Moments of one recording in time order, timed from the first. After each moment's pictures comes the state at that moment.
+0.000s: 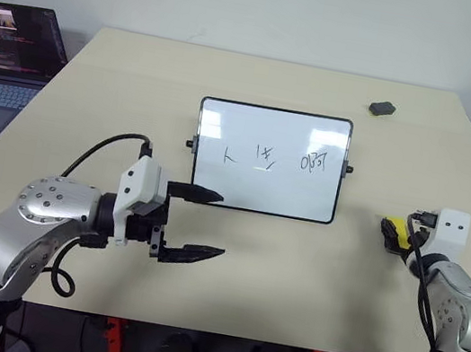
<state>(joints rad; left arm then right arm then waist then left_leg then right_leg) -0.17 0.84 0.07 -0.52 -0.65 0.48 -1.06 -0.22 -0.43 -0.33 -0.15 0.32 0.77 0.15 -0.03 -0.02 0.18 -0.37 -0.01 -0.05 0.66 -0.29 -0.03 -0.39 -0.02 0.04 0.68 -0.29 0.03</state>
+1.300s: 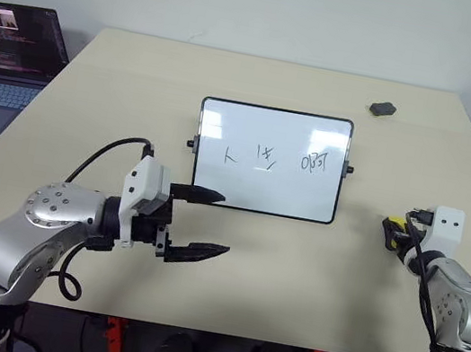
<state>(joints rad) -0.16 0.78 0.07 -0.52 -0.66 0.52 -0.98 -0.25 -0.44 -0.33 -0.10 0.32 0.78 0.22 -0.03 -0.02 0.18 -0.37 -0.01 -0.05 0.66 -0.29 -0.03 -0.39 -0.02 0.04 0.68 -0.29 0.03</state>
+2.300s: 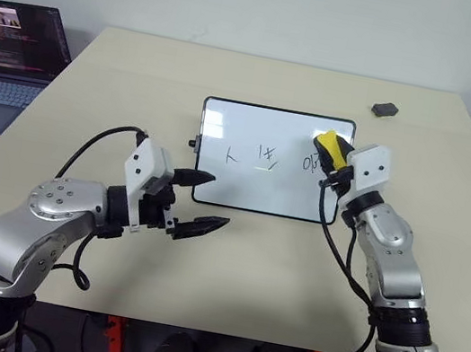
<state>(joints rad) -0.21 0.77 0.09 -0.51 -0.64 0.62 -0.83 -0.49 -0.28 0.06 0.04 0.04 0.05 0.30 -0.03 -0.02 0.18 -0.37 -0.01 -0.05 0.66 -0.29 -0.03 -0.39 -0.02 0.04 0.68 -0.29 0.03</state>
